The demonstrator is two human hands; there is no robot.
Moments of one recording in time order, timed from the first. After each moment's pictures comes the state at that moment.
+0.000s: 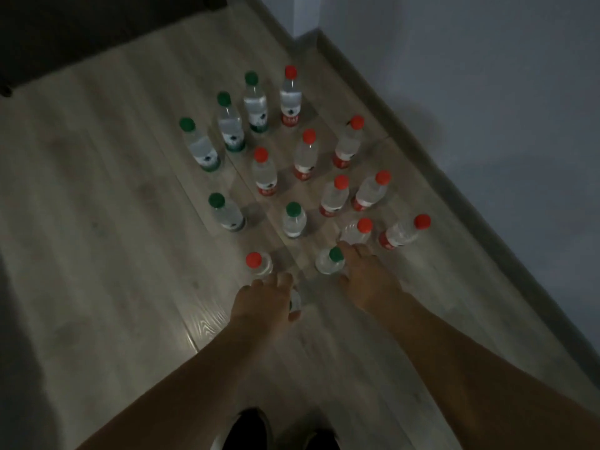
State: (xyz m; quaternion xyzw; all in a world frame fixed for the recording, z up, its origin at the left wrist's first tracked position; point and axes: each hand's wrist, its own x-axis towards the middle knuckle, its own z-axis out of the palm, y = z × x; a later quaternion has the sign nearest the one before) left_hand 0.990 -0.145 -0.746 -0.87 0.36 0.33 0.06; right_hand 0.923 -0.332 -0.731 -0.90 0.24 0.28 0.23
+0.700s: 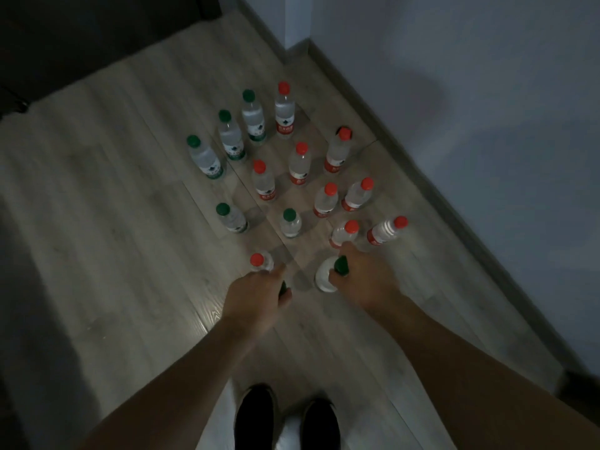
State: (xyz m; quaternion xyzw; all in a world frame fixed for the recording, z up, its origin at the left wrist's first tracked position) left_hand 0.997 -0.137 -0.649 -0.90 0.36 0.23 -0.08; right_hand 0.913 -0.332 -0.634 -0.90 0.27 0.22 0.27
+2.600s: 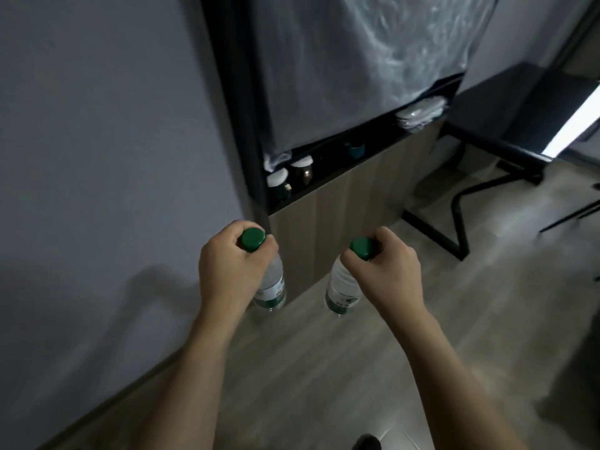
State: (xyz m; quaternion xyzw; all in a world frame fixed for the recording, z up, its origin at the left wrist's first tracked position) left_hand 0.507 -0.321 0.022 -0.44 0.73 0.32 -0.41; right_hand 0.339 -0.193 0.008 -0.34 0.83 -0.45 0.06
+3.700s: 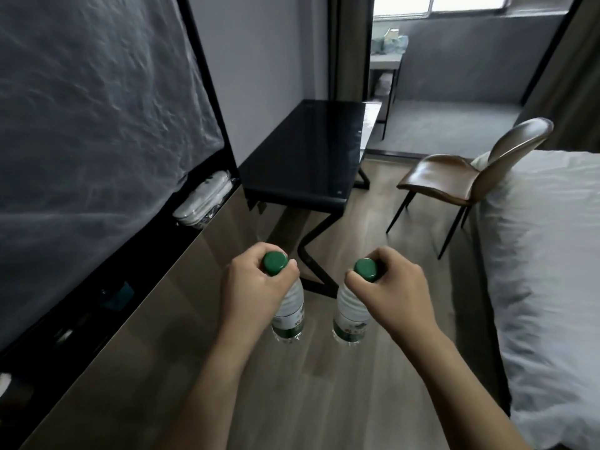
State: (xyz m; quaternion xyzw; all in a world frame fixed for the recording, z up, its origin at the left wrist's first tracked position) left_hand -0.129 -0.229 0.033 -0.17 0.82 0.46 -0.29; right_hand -0.196 -0.040 0.025 -0.12 0.88 -0.45 -0.07
